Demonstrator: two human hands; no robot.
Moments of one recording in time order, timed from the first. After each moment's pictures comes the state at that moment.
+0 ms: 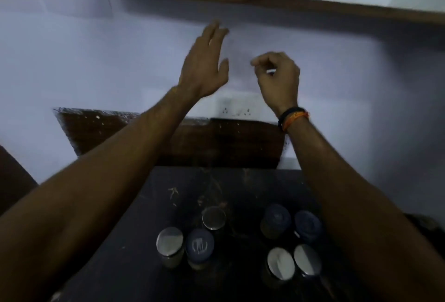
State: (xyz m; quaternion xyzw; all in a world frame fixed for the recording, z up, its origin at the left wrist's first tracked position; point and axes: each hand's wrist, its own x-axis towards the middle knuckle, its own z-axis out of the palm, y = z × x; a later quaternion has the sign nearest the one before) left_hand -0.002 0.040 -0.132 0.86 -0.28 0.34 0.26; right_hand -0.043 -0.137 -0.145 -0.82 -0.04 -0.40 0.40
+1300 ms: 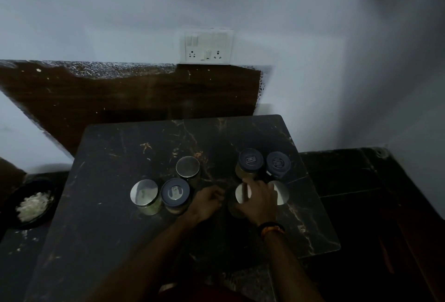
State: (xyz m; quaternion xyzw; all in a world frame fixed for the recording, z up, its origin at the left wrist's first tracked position) left_hand -0.201 -0.016 -0.535 0.81 -0.10 -0.33 0.47; right_hand -0.270 -0.194 -0.485 -0.95 0.19 0.07 0.24
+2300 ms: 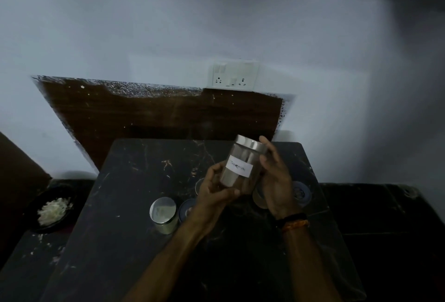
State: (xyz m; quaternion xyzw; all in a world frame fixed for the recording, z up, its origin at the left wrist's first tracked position) left_hand -0.200 0.006 -0.395 0.46 -0.05 -0.21 0.86; right_hand -0.197 -0.166 -0.364 -0.57 0.05 -0.06 0.82
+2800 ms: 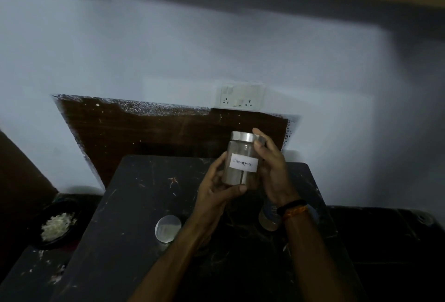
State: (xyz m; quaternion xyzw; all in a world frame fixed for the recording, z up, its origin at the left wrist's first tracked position) left_hand -0.178 0.015 -0.360 0.53 -0.12 -0.10 0.83; right_hand -0.147 -0.148 -0.313 -0.61 -0.01 -0.05 0.79
